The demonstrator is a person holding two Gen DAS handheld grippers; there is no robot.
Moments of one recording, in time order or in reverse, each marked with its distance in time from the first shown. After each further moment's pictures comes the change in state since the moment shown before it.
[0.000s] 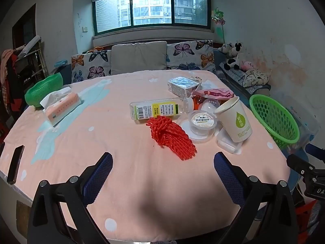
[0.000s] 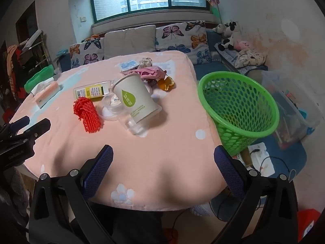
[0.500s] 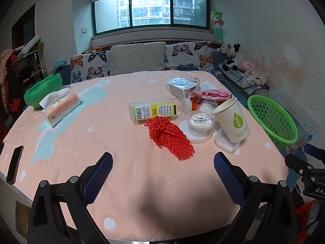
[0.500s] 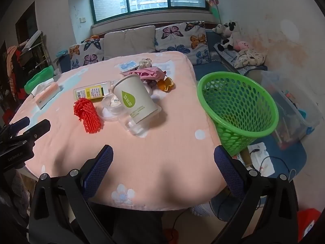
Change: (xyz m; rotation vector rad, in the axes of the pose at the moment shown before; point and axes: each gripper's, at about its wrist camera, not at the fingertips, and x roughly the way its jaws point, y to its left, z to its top) left arm -0.004 -0.001 0.003 -0.004 0.002 -0.008; right arm -0.001 0.003 0.000 0.007 0.001 0.009
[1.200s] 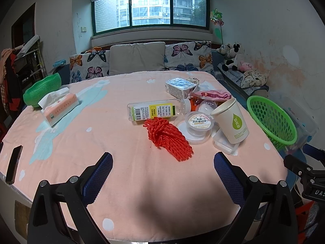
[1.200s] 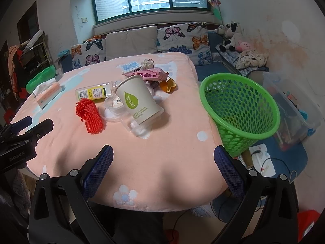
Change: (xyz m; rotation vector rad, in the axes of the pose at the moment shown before) left arm 0.000 -0.004 0.001 -0.002 0.000 -0.006; right arm -0.002 0.000 0.001 -0.007 -0.006 0.003
